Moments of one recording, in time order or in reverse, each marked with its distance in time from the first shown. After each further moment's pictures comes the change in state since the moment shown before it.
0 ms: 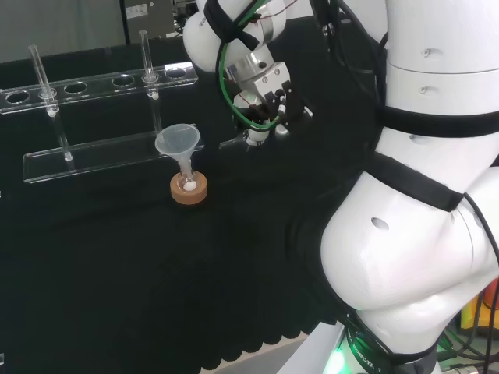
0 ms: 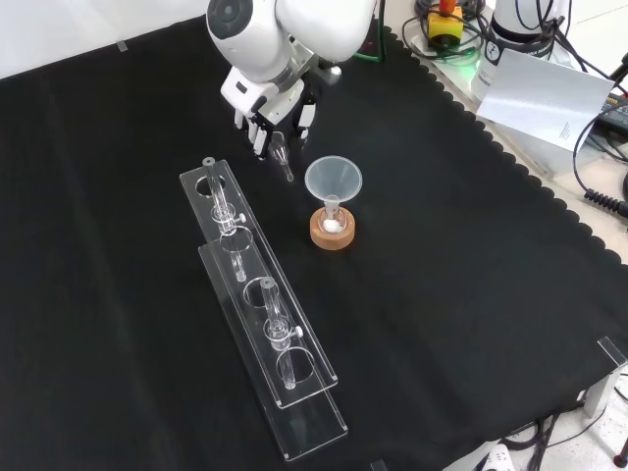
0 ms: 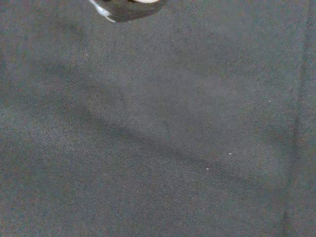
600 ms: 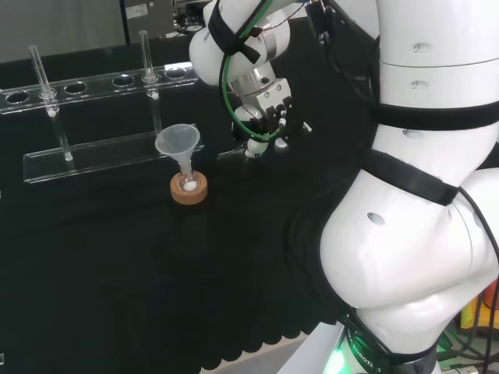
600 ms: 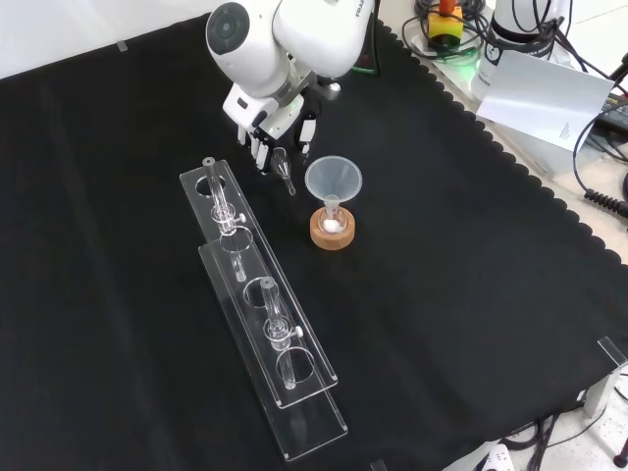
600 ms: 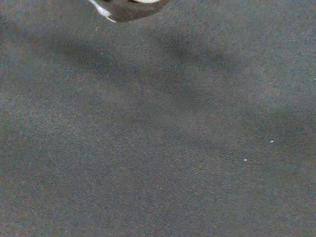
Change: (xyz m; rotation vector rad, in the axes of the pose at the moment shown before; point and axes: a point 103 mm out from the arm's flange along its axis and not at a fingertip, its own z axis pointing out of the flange) arm 0.009 0.017 0.029 -0.006 0.048 -0.024
